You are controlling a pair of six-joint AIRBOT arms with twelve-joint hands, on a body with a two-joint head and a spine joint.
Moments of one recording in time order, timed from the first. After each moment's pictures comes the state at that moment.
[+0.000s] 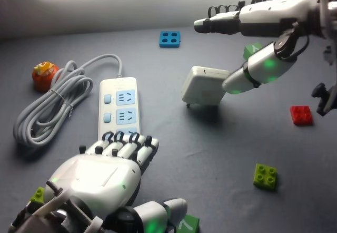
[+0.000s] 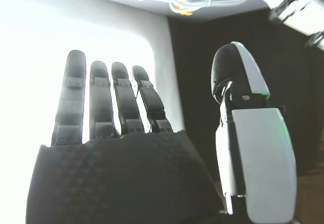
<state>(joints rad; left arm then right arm) 0.68 -1.01 0.49 -1.22 -1.00 1.96 -0.13 -1.14 1.26 0.56 -0.19 -1.15</state>
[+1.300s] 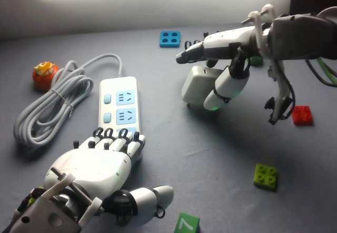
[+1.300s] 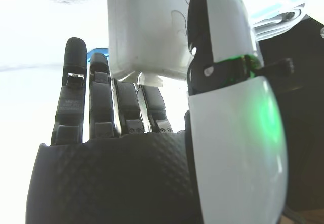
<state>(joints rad) 0.69 -1.08 0.61 -1.27 -0.99 1.97 -0.24 -1.48 1.63 0.56 -0.20 -1.10</state>
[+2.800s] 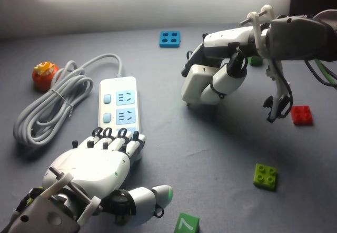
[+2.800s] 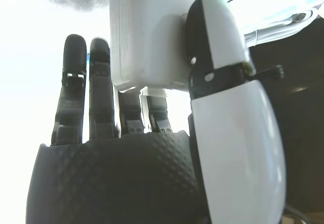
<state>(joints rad) 0.69 -1.08 0.62 -1.29 -1.00 1.97 -0.25 -1.50 1.67 0.56 -0.18 -1.11</state>
